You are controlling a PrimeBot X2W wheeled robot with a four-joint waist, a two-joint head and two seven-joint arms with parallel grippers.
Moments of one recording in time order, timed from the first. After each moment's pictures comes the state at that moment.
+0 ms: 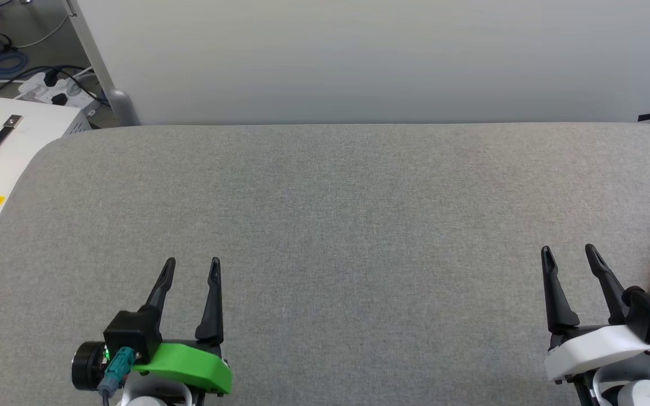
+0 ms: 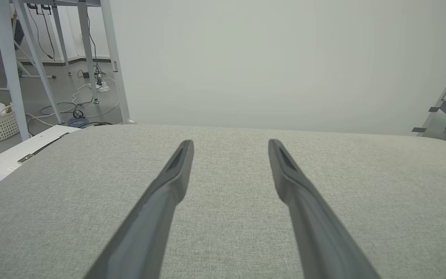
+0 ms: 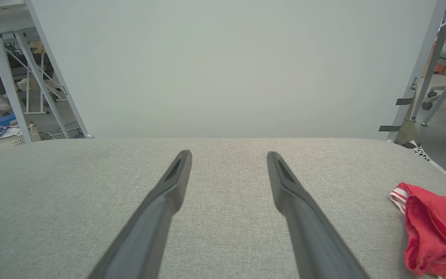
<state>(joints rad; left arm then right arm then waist) -0.01 0.07 -0.05 0.12 -0.17 -0.08 -0.26 -0.01 -0.11 -0.02 0.09 0.19 0.13 -0.20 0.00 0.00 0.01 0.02</state>
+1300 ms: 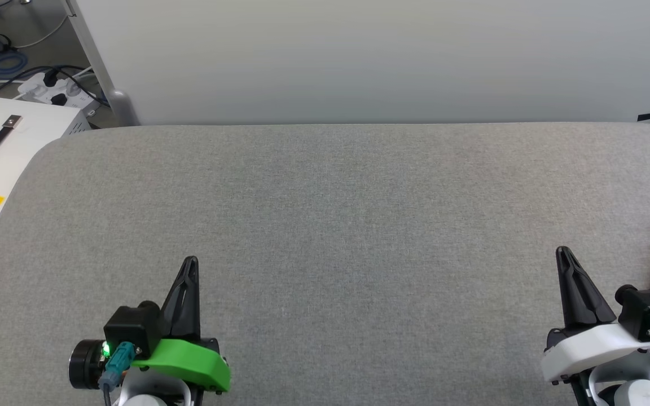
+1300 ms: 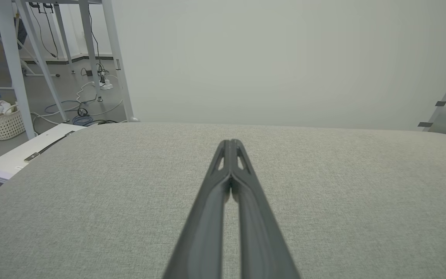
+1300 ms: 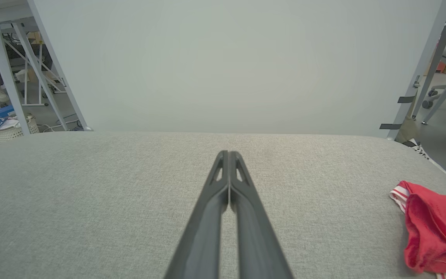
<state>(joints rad) -0.01 0.06 -0.03 0.11 -0.14 -0.08 -0.22 -0.01 -0.10 -0.02 0.08 0.17 0.13 -0.18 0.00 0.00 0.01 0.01</state>
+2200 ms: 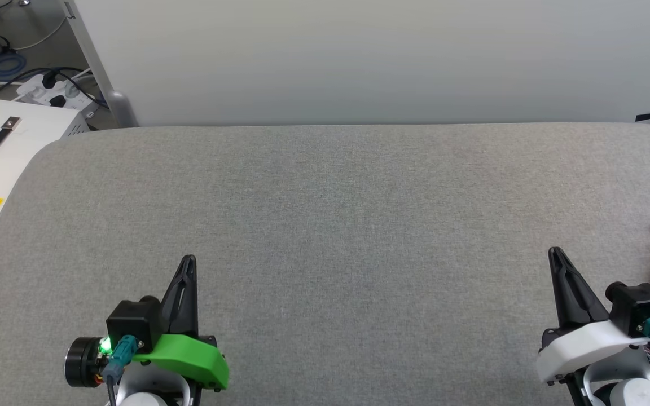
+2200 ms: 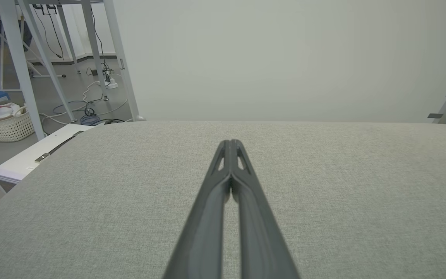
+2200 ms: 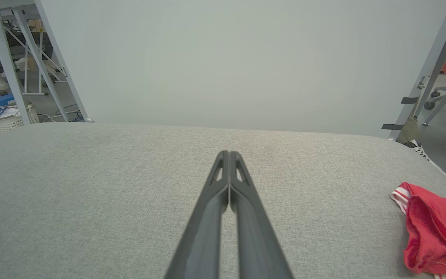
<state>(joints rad) -0.01 0.06 -0.02 0.08 -0.10 -0.06 -0.16 -0.01 -0.09 -0.02 0.06 0.13 0.13 -0.13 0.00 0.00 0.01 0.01</state>
